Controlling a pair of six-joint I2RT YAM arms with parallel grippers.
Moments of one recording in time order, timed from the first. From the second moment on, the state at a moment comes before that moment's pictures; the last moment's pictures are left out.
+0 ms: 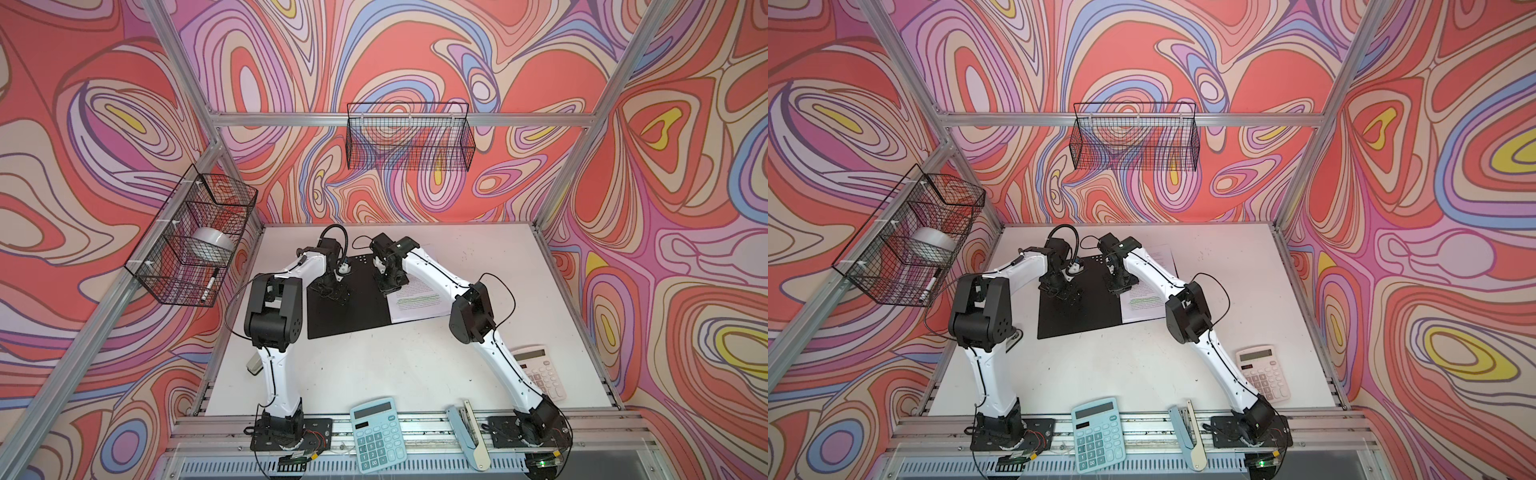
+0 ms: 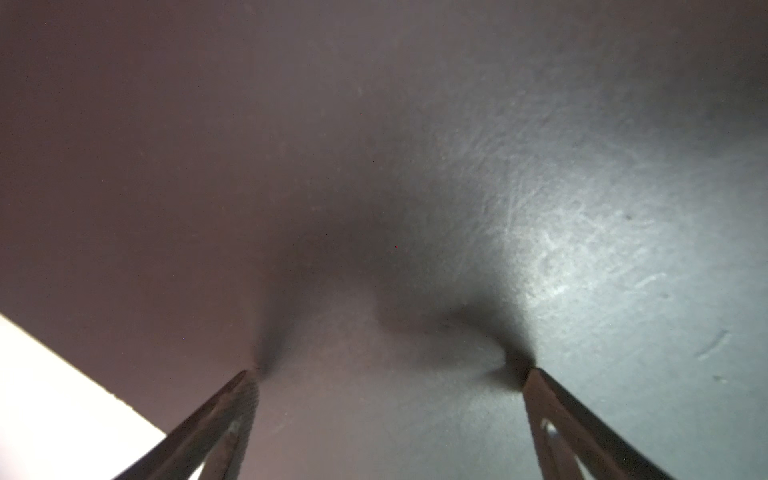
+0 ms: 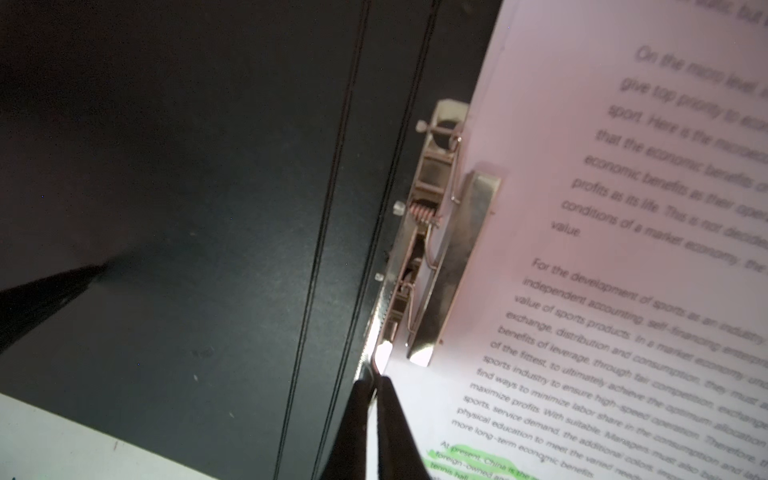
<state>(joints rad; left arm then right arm) -0.16 2.03 1.46 -0.86 -0.01 0.30 0.67 2.65 2.57 -1.28 -0.11 0.28</state>
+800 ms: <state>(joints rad) -0.16 2.03 1.46 -0.86 -0.01 0.30 0.68 2.67 2.58 -1.28 -0.09 0.28</state>
